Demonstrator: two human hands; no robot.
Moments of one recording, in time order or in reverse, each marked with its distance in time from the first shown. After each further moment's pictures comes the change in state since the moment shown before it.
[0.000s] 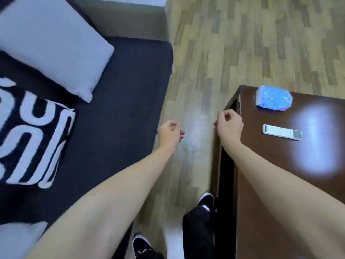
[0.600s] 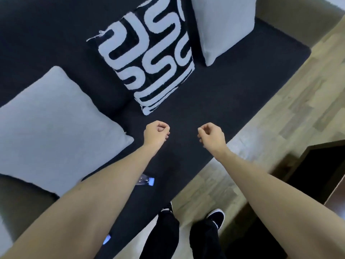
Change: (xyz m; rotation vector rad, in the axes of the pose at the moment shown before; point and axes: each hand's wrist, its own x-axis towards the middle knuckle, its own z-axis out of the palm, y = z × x) left_hand -0.097 -0.163 -0.383 -0.057 0.488 -0.176; right_hand -0.277 0.009 0.262 -0.422 -0.846 -0.235
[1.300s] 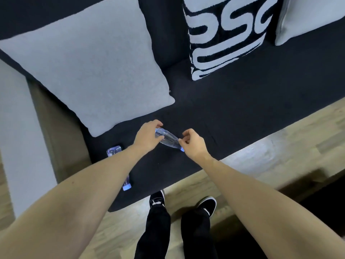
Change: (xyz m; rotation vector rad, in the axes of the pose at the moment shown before) left_hand -0.061 -0.193 -0.134 0.521 -0.009 0.111; right_hand -0.100 0.047 0.202 -0.376 -0.409 -0.148
